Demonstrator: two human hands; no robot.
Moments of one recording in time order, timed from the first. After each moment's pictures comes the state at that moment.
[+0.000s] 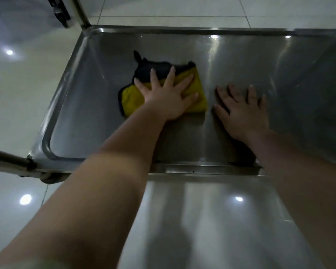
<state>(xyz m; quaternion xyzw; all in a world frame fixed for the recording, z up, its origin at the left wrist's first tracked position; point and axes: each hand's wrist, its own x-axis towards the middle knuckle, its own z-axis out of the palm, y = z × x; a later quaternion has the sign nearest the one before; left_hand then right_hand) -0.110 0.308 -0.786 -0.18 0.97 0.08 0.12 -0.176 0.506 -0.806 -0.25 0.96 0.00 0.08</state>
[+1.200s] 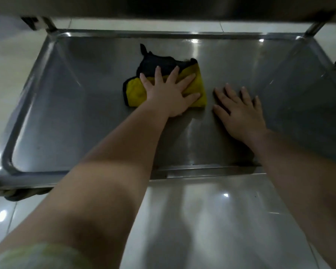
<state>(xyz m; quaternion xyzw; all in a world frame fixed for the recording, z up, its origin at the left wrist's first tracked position) -0.154 0.359 -0.779 -0.12 0.98 0.07 0.11 -0.206 0.567 -0.803 -0.24 0.97 -0.03 0.07</state>
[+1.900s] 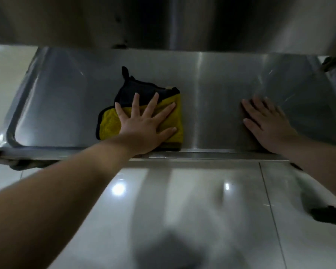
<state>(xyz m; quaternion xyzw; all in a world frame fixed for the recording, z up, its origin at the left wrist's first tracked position) -0.051 0.407 -0.781 -0.14 0.98 0.03 0.15 -0.225 0.705 -0.784 -0.29 0.95 0.00 0.14</state>
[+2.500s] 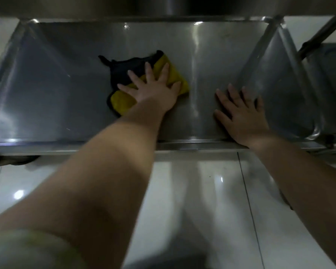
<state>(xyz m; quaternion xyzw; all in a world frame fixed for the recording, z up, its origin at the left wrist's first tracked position) -0.179 0.490 -0.776 -0.31 0.93 0.12 0.14 -0.225 0.720 -0.794 -0.28 0.96 -0.02 0.09</state>
